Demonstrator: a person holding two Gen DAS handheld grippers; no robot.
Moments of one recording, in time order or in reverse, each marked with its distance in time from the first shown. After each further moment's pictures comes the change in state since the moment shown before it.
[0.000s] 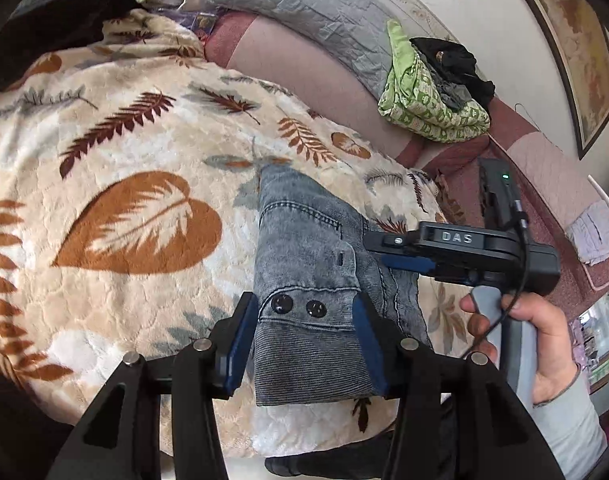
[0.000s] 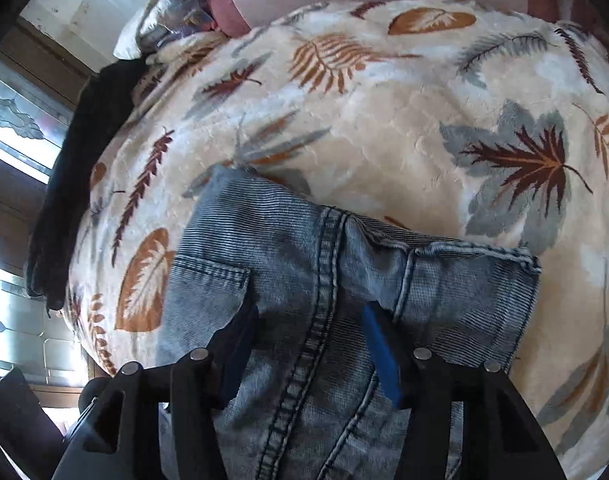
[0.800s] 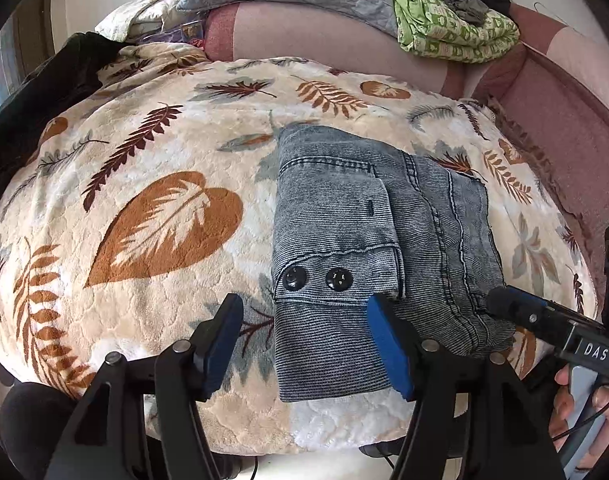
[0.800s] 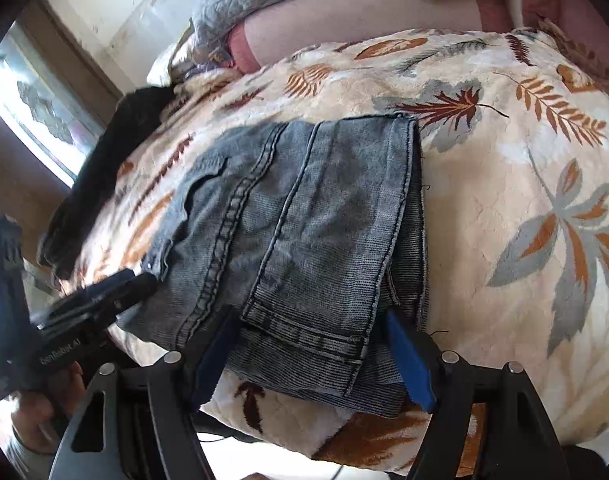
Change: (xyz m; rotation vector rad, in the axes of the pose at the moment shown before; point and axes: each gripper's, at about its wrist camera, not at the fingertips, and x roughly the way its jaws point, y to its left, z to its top) left arm 0.037 -0.037 -0.018 0.241 0.108 0.356; right arm -0.028 -0.056 -0.112 0.054 -0.224 0.110
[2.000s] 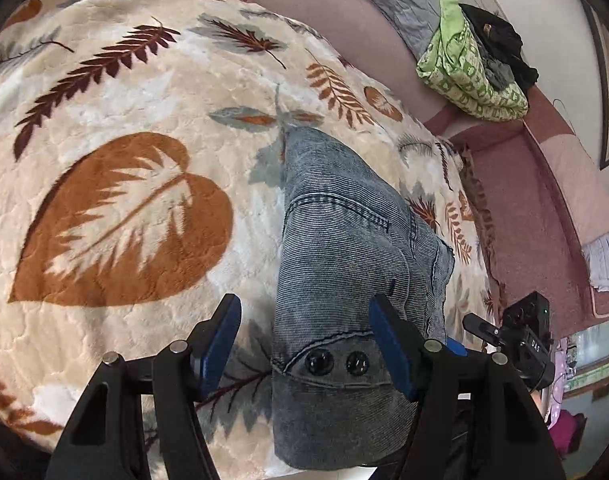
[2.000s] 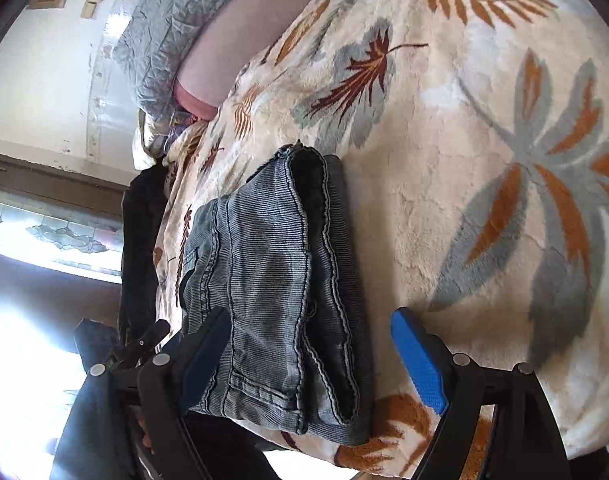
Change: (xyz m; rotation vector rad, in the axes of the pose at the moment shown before) left arm 0.053 0.066 0.049 -0.310 0.171 -0.403; right arm 0.018 -0.094 0.037 0.412 0.177 0.227
